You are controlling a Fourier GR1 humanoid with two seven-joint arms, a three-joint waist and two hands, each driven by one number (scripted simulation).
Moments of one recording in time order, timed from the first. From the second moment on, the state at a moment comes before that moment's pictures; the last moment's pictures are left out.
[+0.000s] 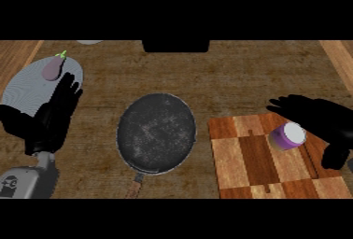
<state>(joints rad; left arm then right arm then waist) -0.17 0.30 -0.02 -1.55 0.24 0.18 0.19 -0.30 -0.71 0.23 -1.60 0.97 0.61 -0.26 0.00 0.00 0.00</state>
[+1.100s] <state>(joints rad) -0.18 0.24 0.04 -1.57 0.17 0.11 0.22 -0.35 -0.52 0.20 -1.27 1.20 0.47 -0.41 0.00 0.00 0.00</state>
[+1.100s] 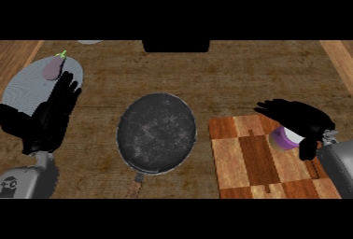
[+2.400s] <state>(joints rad) -0.16 0.20 0.08 -1.58 0.14 0.08 0.23 -0.39 -0.26 0.11 -1.19 1.26 0.30 -0.37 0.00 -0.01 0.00</state>
